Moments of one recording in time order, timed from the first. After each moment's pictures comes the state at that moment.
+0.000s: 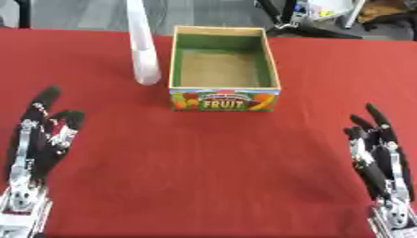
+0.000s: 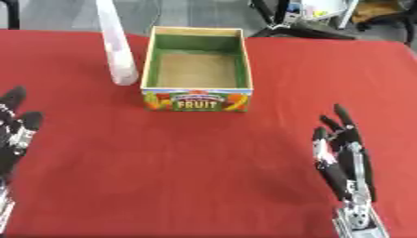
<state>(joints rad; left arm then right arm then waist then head) -0.11 0.22 0.08 -1.73 -0.05 -0.14 0.11 -0.14 -0.20 0.07 -1.53 0.01 -0.46 -0.20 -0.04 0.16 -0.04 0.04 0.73</state>
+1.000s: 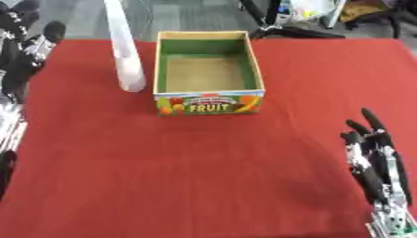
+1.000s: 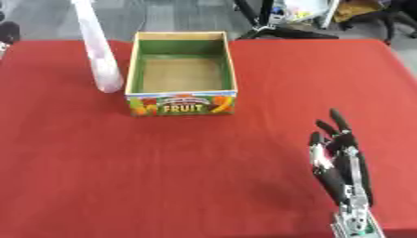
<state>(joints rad) -0.57 0.53 0.00 -1.43 0.22 -0.04 0.12 -0.13 -0.20 0.09 -1.53 0.01 -0.46 -0.19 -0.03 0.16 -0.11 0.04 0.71</state>
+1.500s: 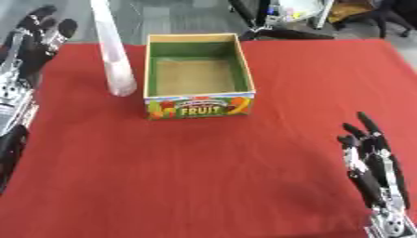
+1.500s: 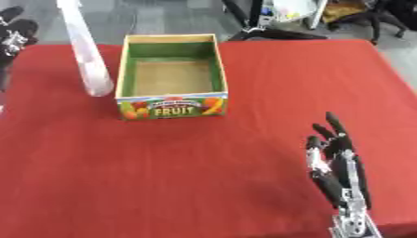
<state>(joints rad) -0.76 0.53 -0.06 -1.06 0.28 -0.15 0.02 -0.14 -0.20 0.10 -1.53 0.00 -0.45 -0.18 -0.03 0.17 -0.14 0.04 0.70</state>
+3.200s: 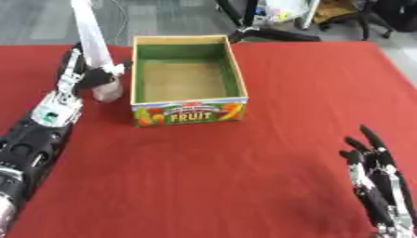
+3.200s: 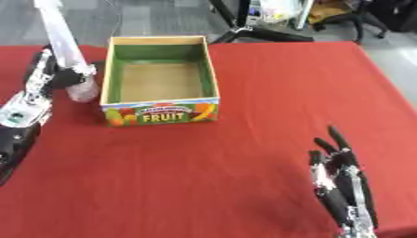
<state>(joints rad) -0.98 0.46 -0.09 -0.65 0.00 -0.21 0.15 -0.17 -0.17 0.12 -1.53 -0.02 -0.45 -0.15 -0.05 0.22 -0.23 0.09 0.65</state>
